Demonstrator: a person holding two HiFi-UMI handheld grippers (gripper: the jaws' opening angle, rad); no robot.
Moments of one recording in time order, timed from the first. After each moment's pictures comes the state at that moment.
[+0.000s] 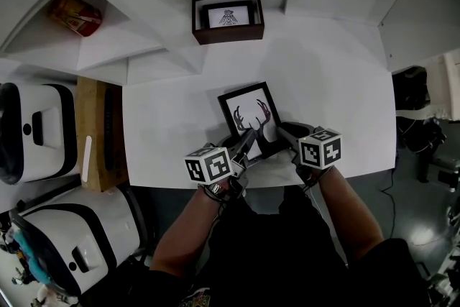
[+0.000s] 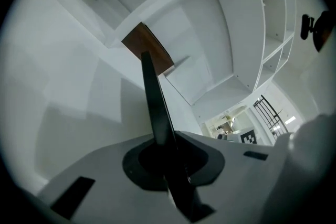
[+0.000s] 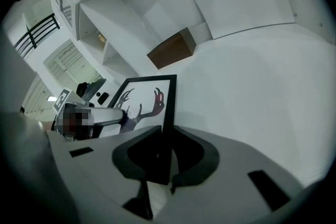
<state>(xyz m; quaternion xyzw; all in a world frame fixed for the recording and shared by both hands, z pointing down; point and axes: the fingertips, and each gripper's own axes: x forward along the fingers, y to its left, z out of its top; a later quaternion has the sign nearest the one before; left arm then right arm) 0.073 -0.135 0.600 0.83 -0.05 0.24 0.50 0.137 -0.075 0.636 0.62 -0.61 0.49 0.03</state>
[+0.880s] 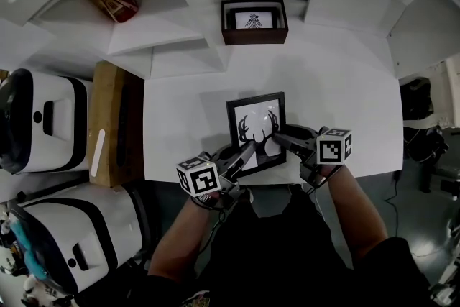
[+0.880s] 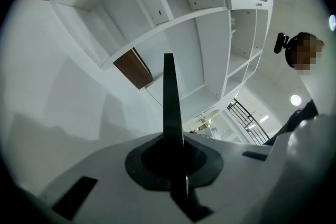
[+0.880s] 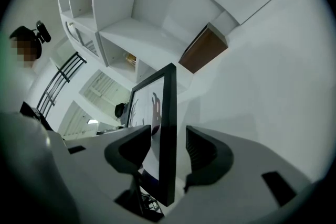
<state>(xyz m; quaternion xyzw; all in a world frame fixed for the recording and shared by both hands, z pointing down) 0.003 -0.147 0.536 0.86 0.05 0.15 0.49 0.073 -0.117 0.574 0.52 -0.69 0.49 -0.15</state>
